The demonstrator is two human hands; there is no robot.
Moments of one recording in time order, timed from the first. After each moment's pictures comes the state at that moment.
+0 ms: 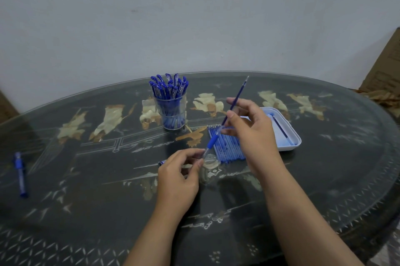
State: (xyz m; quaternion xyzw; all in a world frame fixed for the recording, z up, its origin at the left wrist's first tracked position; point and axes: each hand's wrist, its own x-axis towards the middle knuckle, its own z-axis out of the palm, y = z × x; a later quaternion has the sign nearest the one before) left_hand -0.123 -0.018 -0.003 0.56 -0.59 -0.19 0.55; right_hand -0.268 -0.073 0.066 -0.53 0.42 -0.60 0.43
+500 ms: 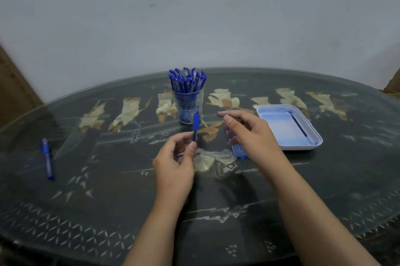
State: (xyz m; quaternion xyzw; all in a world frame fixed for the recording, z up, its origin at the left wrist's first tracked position) left_hand -0.106 -0.013 0.013 0.57 -0.45 -0.24 0.64; right_hand -0.253 -0.067 0.057 -0.61 0.43 -0.48 0.45
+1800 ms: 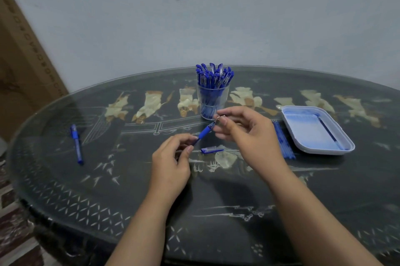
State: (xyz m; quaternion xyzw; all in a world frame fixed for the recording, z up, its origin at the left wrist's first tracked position) left_hand -0.039 -0.006 -0.008 0.60 -0.56 -0.11 0.56; right_hand -0.198 -0.055 0.054 -0.60 0.34 -0.52 0.50
